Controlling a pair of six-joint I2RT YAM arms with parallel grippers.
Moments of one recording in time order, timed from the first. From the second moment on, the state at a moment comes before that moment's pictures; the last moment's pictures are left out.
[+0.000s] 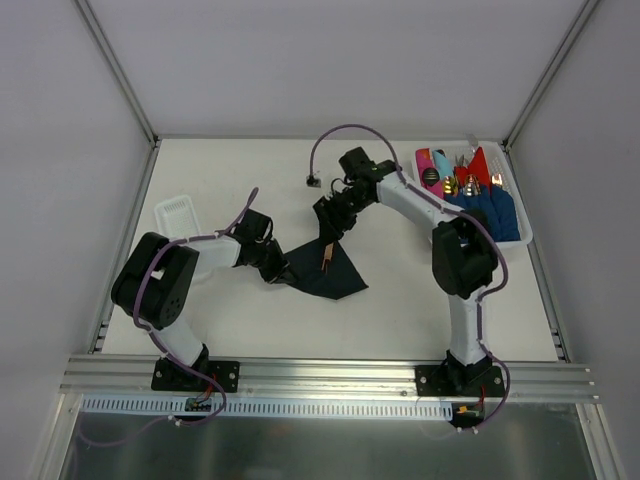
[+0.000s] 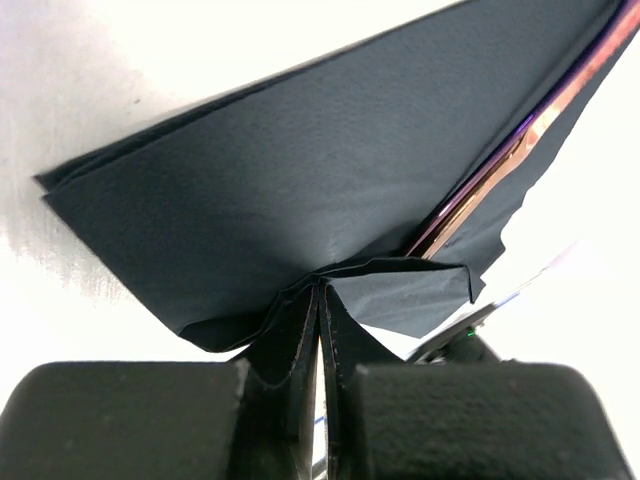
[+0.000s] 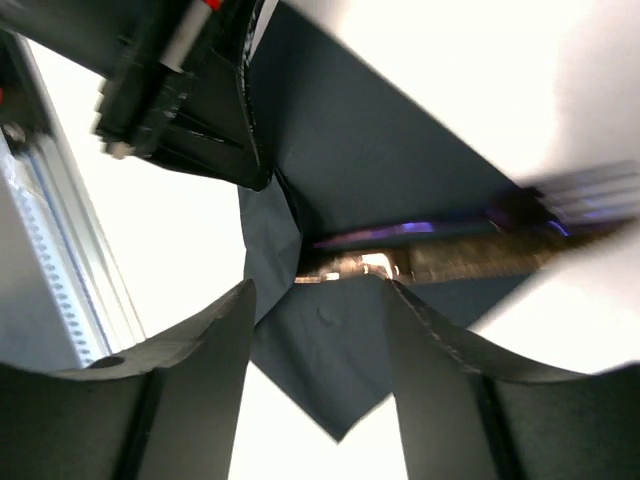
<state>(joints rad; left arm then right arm) -0.41 1.68 0.77 -0.21 0.46 -0.97 0.59 2.09 1.73 -0.87 -0.70 -0.33</state>
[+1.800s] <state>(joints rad) -0.62 1.61 0.57 0.09 0.24 -1.57 0.56 1.90 1.14 -0.52 -0.54 0.16</state>
